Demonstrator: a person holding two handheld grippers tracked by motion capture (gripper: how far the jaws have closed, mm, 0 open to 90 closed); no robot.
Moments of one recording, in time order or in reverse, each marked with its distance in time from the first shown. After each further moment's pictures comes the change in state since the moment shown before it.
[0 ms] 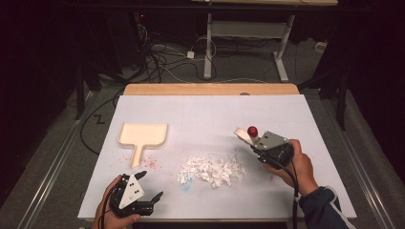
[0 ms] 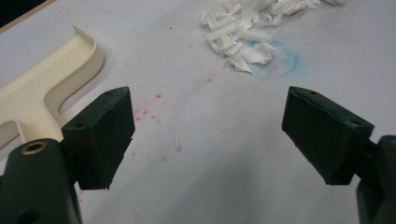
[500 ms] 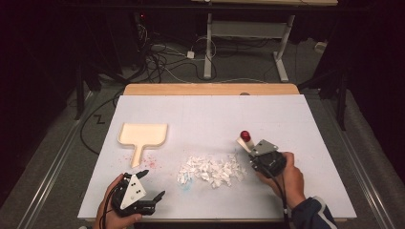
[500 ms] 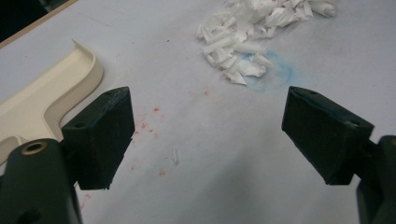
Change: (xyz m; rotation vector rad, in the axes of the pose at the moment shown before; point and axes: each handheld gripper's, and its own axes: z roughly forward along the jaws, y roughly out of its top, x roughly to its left) left arm -0.001 0.005 0.000 -0.015 -0.008 0.022; right arm 0.039 0.001 0.018 0.093 -0.037 0.146
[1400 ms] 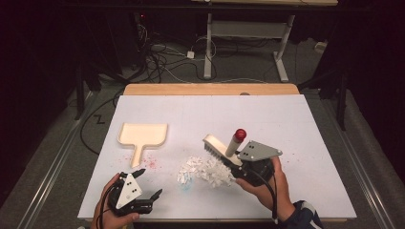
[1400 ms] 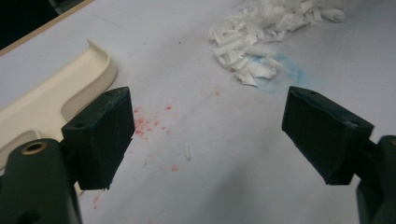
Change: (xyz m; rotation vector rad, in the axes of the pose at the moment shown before) left arm 0.007 -0.003 -0.008 -0.028 0.031 -0.035; right arm 0.034 0.046 -0.064 -0.333 0.321 0.076
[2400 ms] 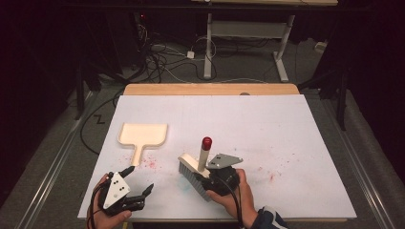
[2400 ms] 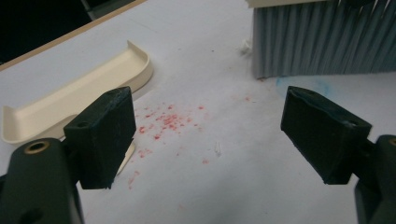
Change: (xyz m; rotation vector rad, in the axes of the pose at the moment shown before) left arm 0.007 -0.006 -0.011 -0.040 0.063 -0.069; right arm 0.043 -0.023 0.069 0.084 0.094 0.156
